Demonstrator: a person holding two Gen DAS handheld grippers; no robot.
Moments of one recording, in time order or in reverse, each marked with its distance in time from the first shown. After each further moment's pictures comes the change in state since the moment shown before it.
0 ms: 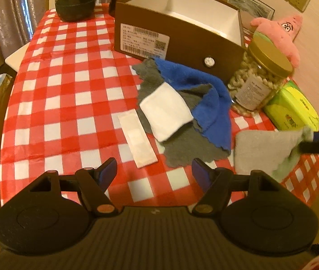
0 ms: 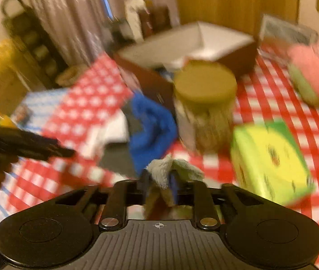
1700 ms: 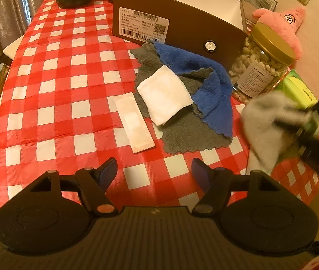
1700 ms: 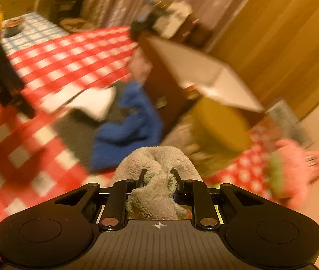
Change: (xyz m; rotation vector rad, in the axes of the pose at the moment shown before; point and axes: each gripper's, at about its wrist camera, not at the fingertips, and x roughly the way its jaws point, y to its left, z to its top) left arm 0.012 -0.001 -0.012 -0.014 0.041 -0.005; right arm 0.054 0.058 -0.023 -0.577 -0.070 -0.228
